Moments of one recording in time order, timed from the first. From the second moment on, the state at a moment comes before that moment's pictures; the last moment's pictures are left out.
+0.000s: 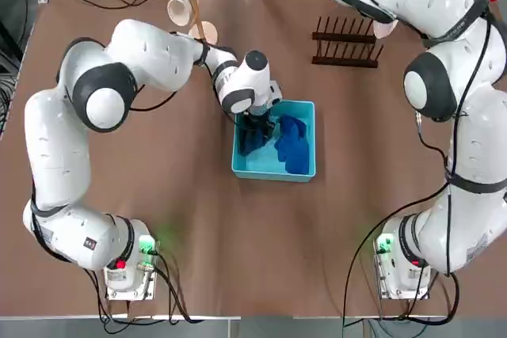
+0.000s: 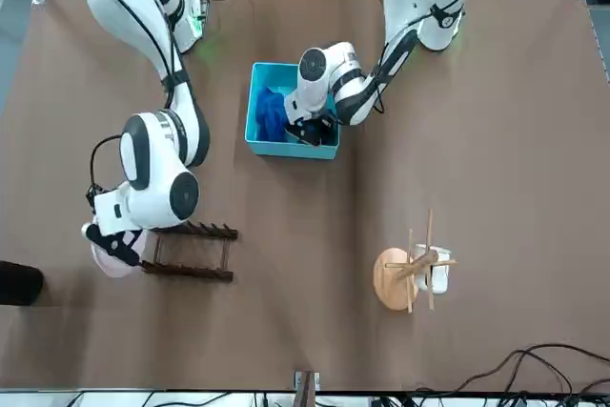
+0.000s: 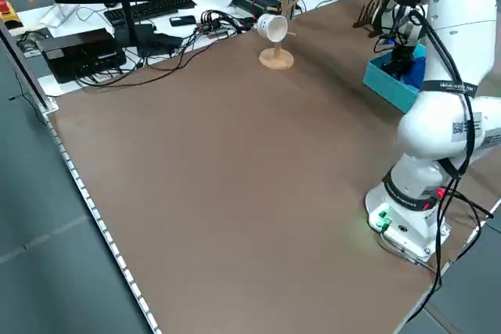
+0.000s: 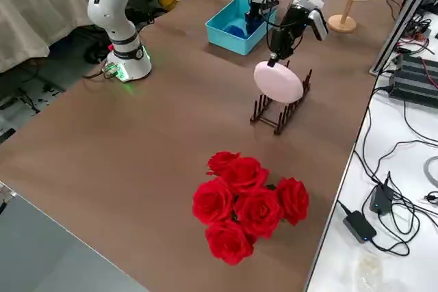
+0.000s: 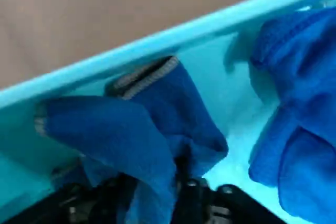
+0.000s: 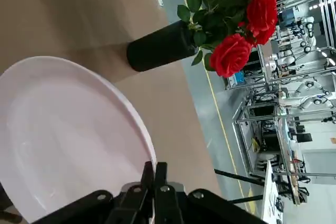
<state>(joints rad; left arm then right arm) -0.41 0.68 -0.59 -1.90 0.40 2.40 -0.79 0.48 0.63 -0.19 -1.33 -0.81 1.46 0.80</state>
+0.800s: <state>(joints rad) -0.42 0.47 -0.60 -1.87 0.32 2.21 -0.78 0.46 0.64 -0.19 -1.33 -0.83 1.49 0.83</state>
